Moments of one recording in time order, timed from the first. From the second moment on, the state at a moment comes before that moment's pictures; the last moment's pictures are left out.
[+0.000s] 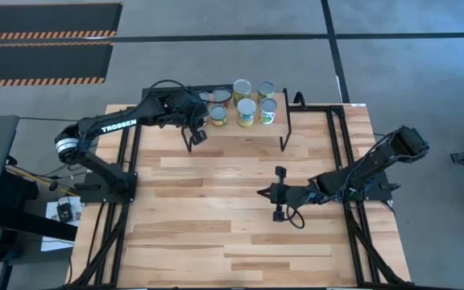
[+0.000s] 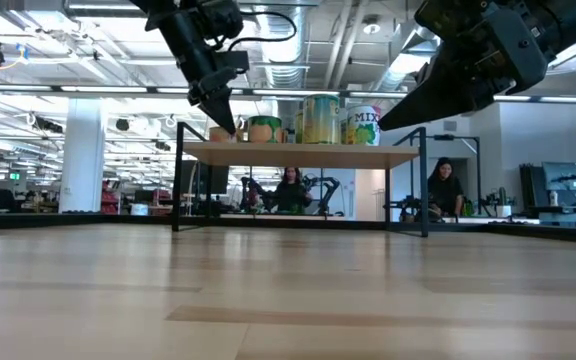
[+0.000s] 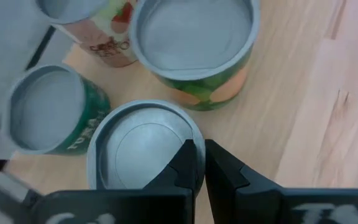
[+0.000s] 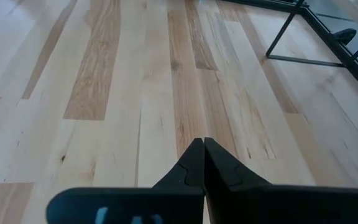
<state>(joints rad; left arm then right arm) 0.51 1.47 1.24 -0.68 -0.11 0.18 0.38 1.38 0.62 0.20 0.49 0.11</state>
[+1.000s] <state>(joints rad) 0.51 1.49 1.24 -0.67 -0.12 0.16 0.38 1.38 0.62 0.20 0.49 0.11</state>
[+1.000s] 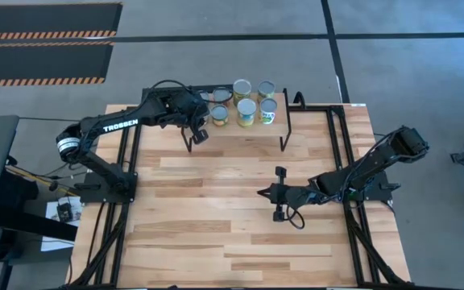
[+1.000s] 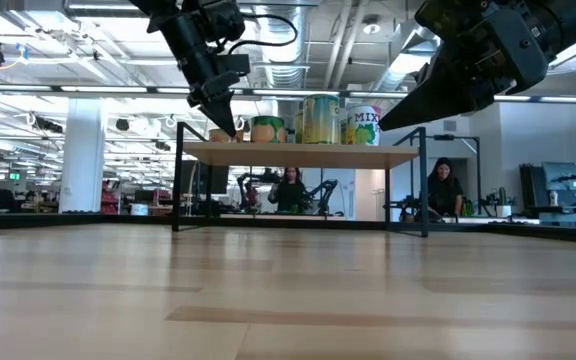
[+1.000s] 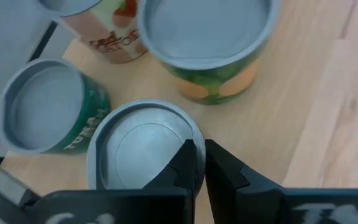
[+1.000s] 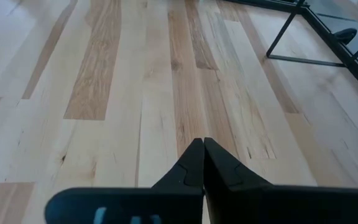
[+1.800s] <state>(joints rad) 0.50 1.43 1.24 -0.64 -0.14 0.16 0.38 1.38 0.62 0.20 0.49 0.12</state>
